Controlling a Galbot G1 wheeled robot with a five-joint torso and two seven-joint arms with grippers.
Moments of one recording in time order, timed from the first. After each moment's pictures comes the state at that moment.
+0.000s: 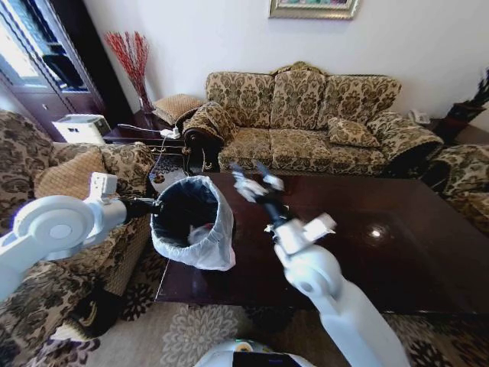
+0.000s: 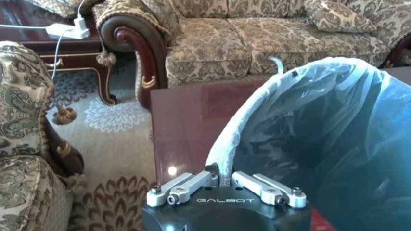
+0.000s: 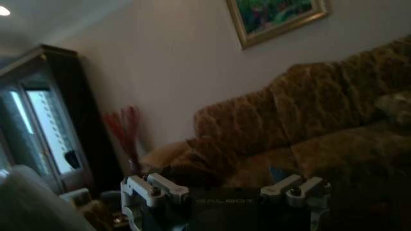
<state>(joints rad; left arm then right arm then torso) 1.46 -0.23 -1.01 -2.25 -1.71 0.71 -0.43 -1.15 1.15 0.10 2.20 0.62 -0.14 0.47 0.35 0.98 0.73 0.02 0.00</state>
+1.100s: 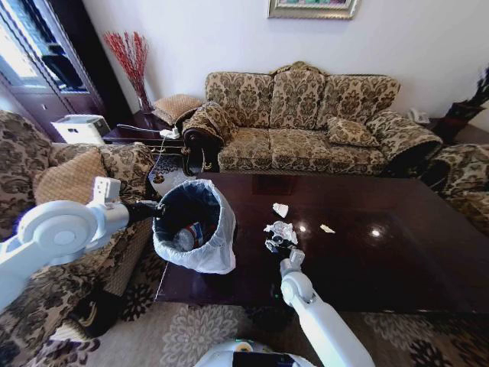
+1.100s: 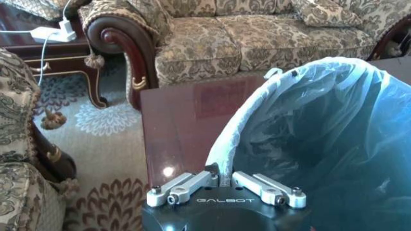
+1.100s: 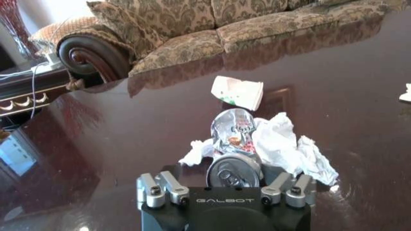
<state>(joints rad) 1.47 -0.23 -1.00 -2.28 -1.68 0.71 -0.40 -1.10 1.27 0.08 1.63 0.63 -0.14 0.45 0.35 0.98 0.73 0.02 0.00</state>
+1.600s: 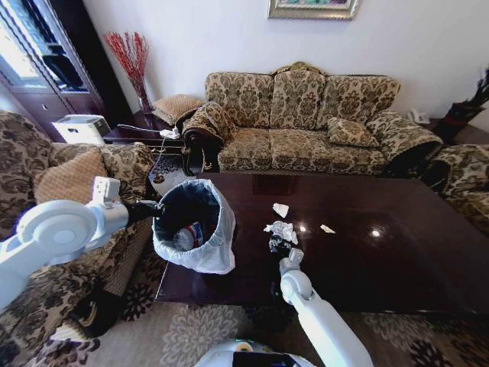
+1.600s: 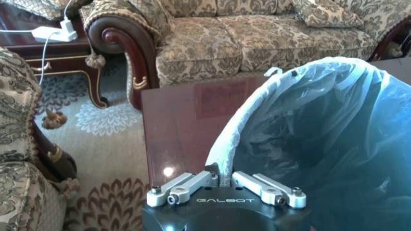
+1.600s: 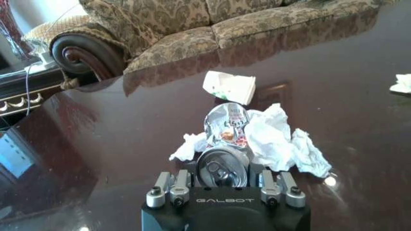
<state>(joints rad) 1.47 -0.23 -1.00 -2.27 -1.68 0.71 -0.40 -1.11 1.25 0.09 1.63 0.67 -0.14 0.45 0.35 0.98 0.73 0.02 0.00</state>
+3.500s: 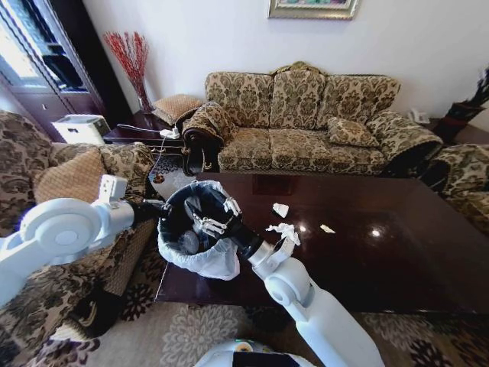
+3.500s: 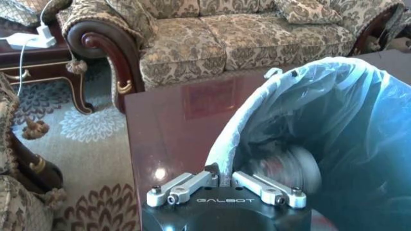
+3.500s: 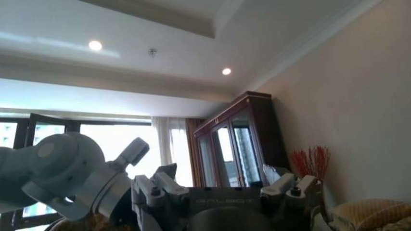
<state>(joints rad) 1.46 -0.16 -0.99 -2.31 -1.72 0.69 -0.39 -0.96 1.22 -0.14 2.17 0.52 0.05 -0.16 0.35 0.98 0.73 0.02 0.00</state>
